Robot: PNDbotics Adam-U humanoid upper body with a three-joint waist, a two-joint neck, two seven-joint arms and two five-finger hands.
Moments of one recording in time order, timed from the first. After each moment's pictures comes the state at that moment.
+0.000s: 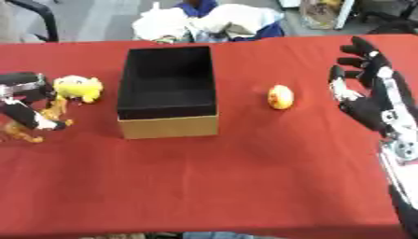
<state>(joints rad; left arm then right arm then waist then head) -0.77 0.59 -0.17 -0.99 -0.75 -0.32 -0.56 -0.27 -0.44 -0.01 -1.62 0.06 -0.22 -0.03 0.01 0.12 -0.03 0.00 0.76</state>
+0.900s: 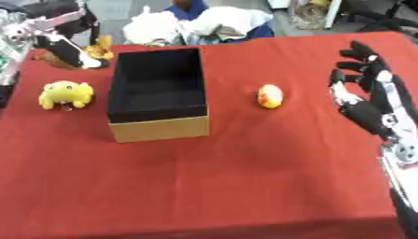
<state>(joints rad) -1.06 0.36 -0.14 -0.95 -0.93 -0.29 -0.45 -0.27 -0.44 0.01 -1.61 0.06 -0.22 -0.02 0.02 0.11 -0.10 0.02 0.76</state>
